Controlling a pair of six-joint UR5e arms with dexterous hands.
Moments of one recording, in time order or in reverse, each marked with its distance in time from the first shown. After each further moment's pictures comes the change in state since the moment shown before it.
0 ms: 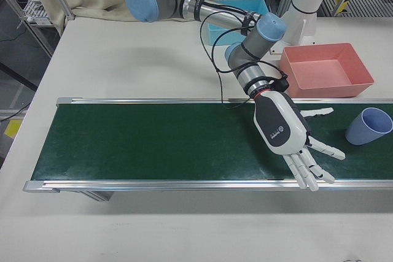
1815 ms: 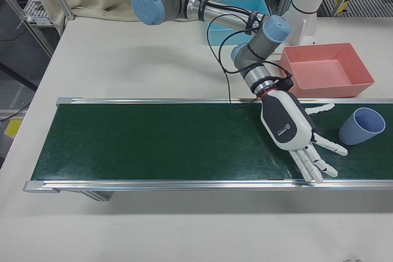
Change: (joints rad) left arm 0.000 0.000 0.000 0.000 0.000 0.000; right arm -0.064 0.006 -0.009 0.002 0.025 -0.006
